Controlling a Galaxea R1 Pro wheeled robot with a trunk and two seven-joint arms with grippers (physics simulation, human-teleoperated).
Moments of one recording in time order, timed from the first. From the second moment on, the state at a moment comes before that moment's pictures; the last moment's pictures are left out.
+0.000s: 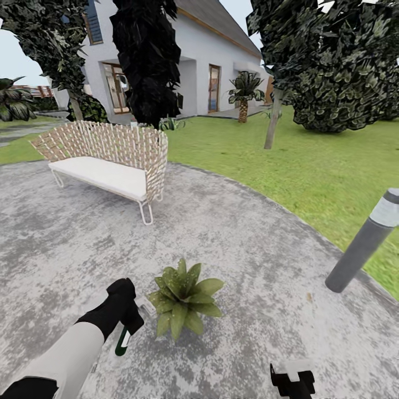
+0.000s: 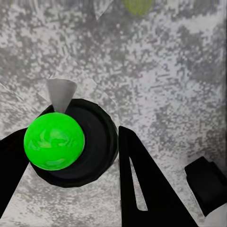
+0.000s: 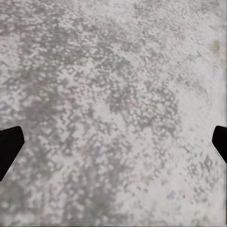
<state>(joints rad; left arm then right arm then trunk) -0.75 0.02 -0.10 -0.63 -1.07 0.80 -0.99 -0.37 -0.02 -0.35 -0.24 0.52 -0.44 -0.16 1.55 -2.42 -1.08</state>
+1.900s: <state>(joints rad) -0.74 -0.02 -0.06 -0.57 -1.05 0.66 -1.10 -0.37 -0.02 -0.35 -0.23 0.52 -0.44 -0.16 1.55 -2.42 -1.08</state>
